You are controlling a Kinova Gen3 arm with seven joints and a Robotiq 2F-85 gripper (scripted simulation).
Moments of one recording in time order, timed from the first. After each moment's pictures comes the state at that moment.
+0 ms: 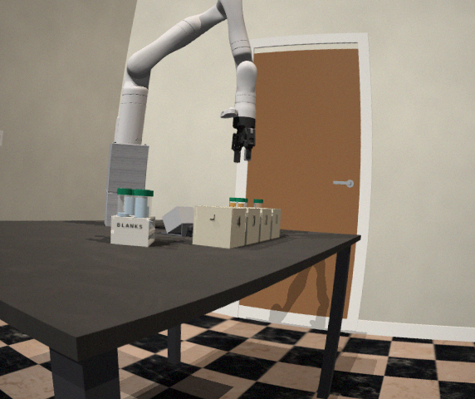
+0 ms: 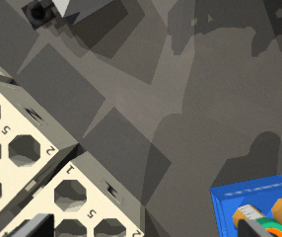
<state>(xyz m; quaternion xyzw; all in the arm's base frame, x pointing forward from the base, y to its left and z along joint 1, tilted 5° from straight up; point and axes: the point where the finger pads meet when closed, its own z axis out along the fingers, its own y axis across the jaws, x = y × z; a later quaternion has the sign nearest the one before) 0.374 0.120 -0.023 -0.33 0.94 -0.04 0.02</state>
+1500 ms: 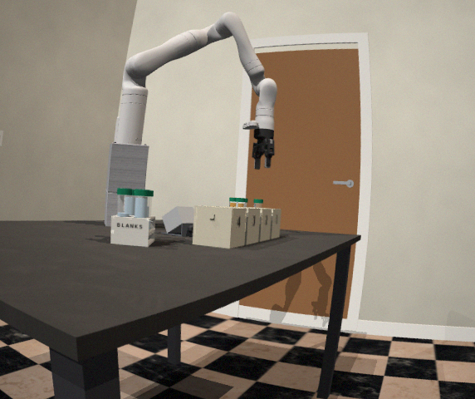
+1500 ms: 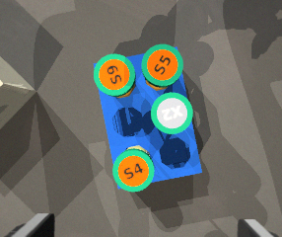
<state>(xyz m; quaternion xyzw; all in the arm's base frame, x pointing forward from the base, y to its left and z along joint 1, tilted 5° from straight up) 0.399 0.306 -0.039 -0.33 0.94 -0.04 0.02</state>
